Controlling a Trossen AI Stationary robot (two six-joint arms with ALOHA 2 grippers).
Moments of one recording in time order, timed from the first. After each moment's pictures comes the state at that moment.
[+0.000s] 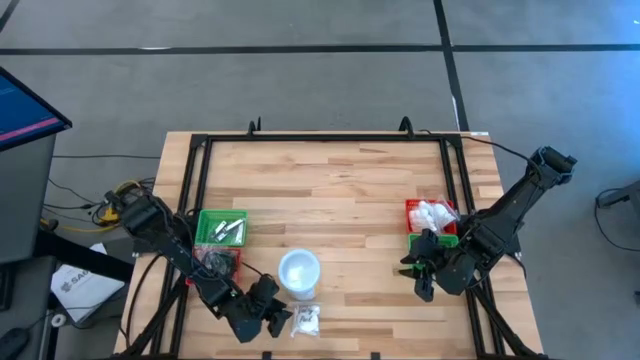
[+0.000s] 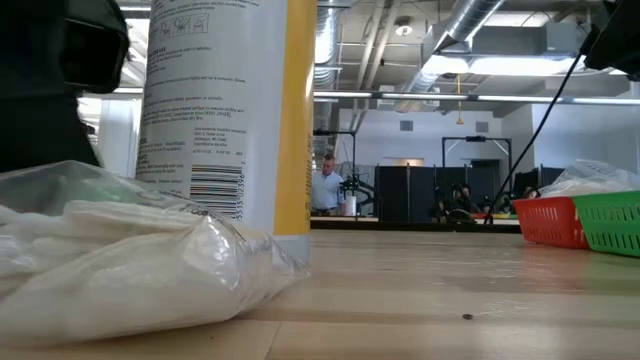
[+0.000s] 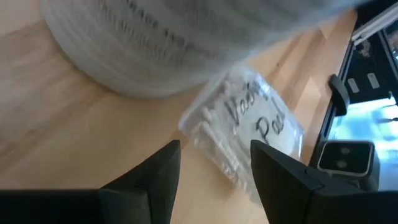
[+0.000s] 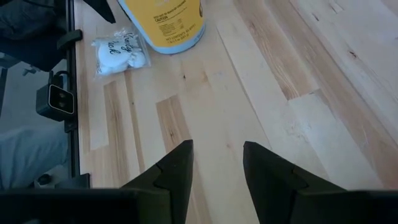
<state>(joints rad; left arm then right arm) -0.81 1.81 0.85 0.07 -0.57 -1.53 0.80 1.12 0.81 -0.66 0.52 1.01</state>
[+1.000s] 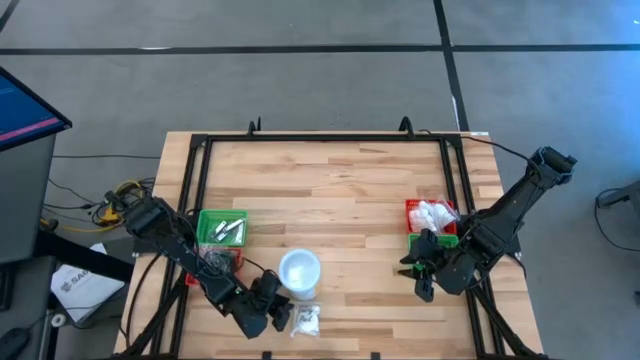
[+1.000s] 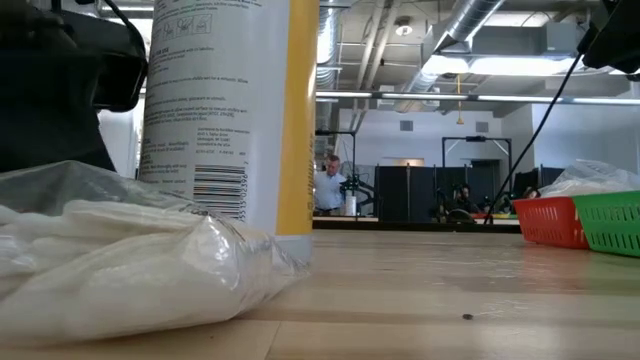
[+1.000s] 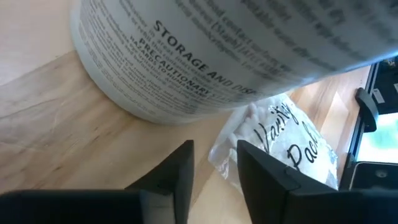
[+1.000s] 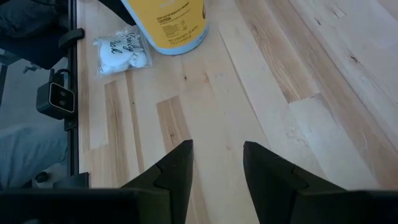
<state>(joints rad) -0.77 1.84 0.86 0.05 -0.58 -1.51 0.80 1.12 0.81 -0.65 0.52 0.98</state>
